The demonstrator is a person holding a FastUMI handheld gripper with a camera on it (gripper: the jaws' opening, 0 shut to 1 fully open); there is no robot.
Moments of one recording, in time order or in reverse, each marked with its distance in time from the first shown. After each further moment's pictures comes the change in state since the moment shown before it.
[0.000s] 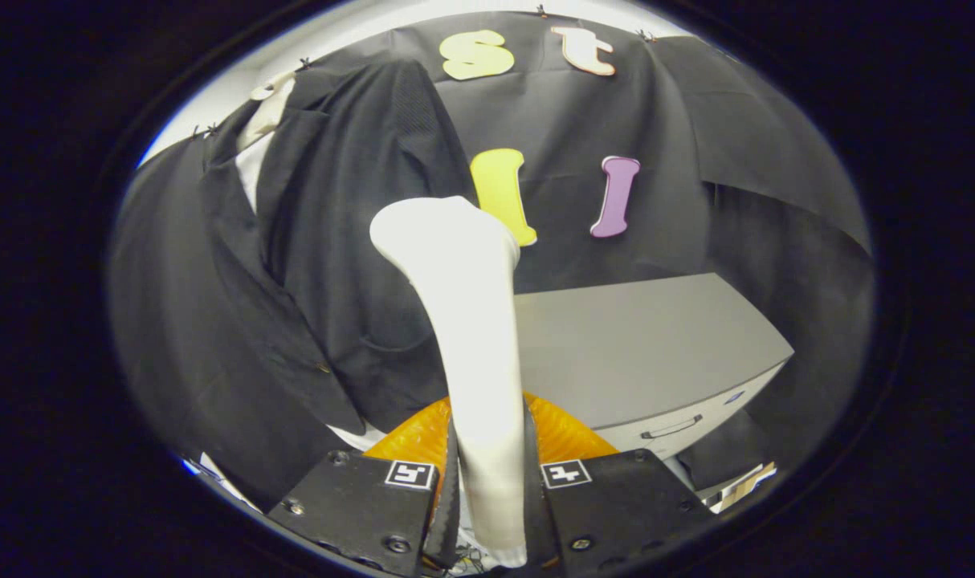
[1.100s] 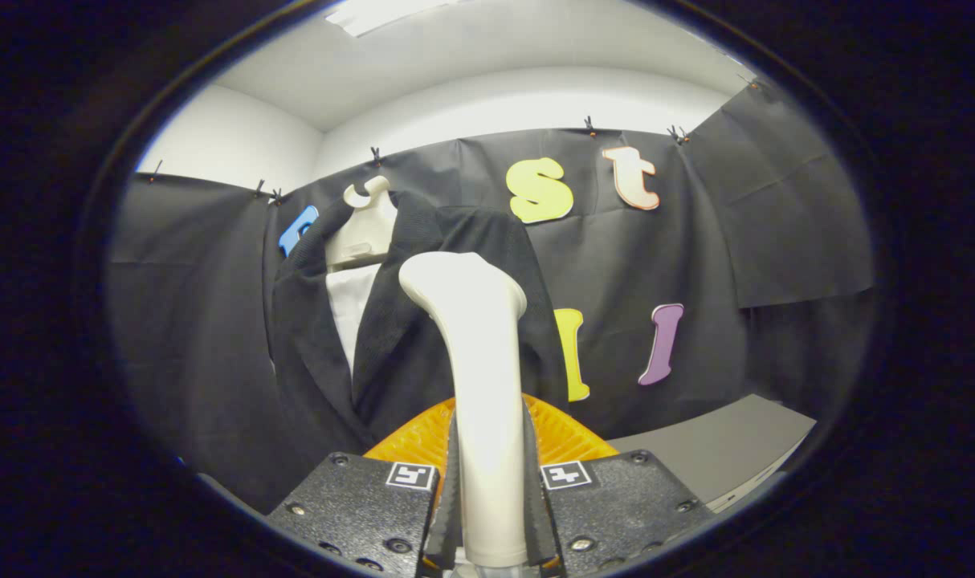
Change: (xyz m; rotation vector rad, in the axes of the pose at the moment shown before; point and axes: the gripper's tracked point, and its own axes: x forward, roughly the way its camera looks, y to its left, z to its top) arm -0.016 0.089 0.117 -0.113 -0.581 0.131
